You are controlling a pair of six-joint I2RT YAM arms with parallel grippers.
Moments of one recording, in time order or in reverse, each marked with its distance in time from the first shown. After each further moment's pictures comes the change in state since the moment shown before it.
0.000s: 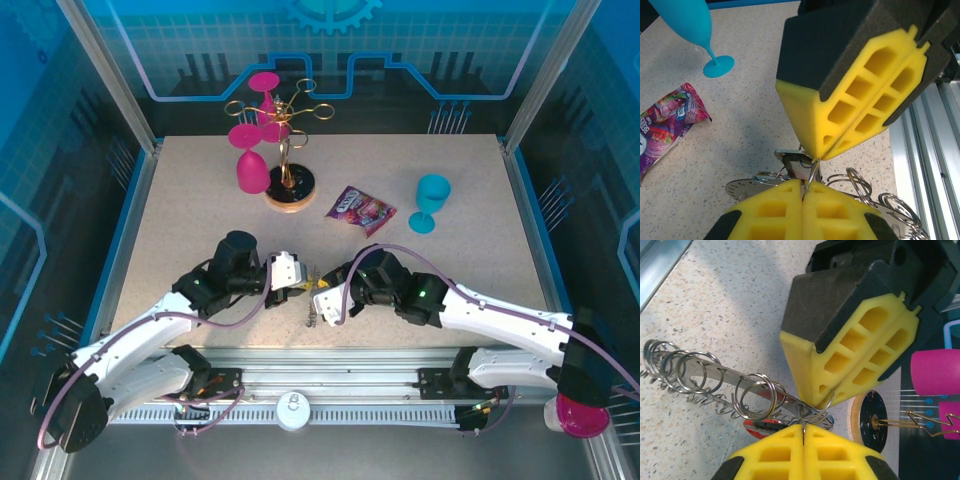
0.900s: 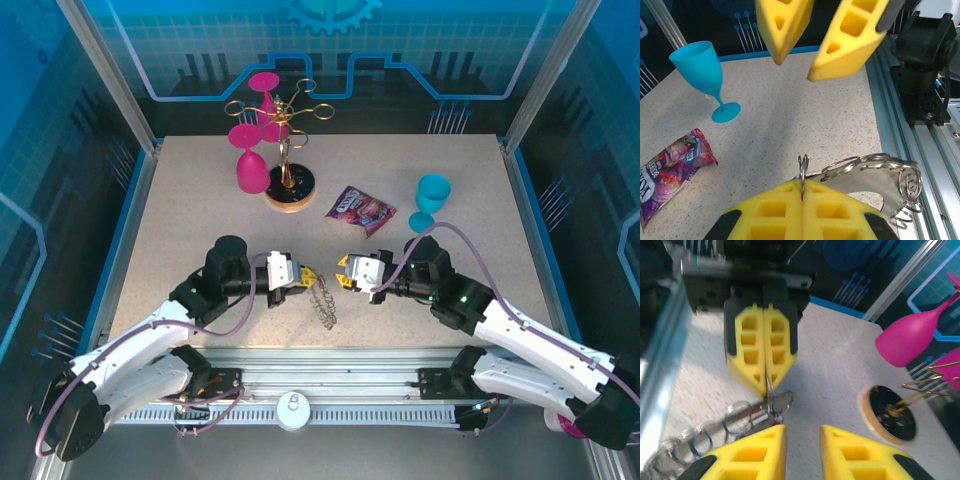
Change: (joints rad) left arm 0.002 -0.052 -0.090 0.253 0.100 -0.079; right arm -0.191 -0.250 -0.073 0.065 -0.274 0.517
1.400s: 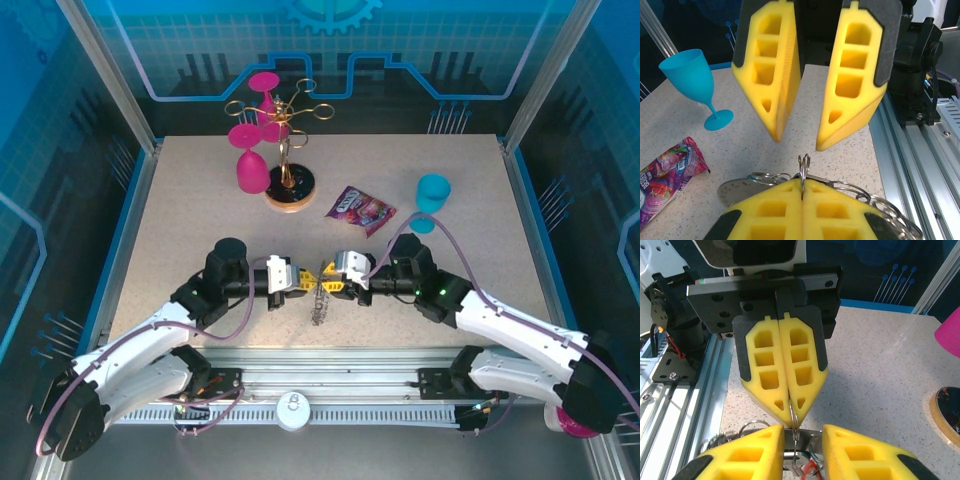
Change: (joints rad) left arm 0.000 0.000 -0.019 0.032 0.040 0.008; right arm -0.002 0.143 -0.030 0.140 -0.143 0.182
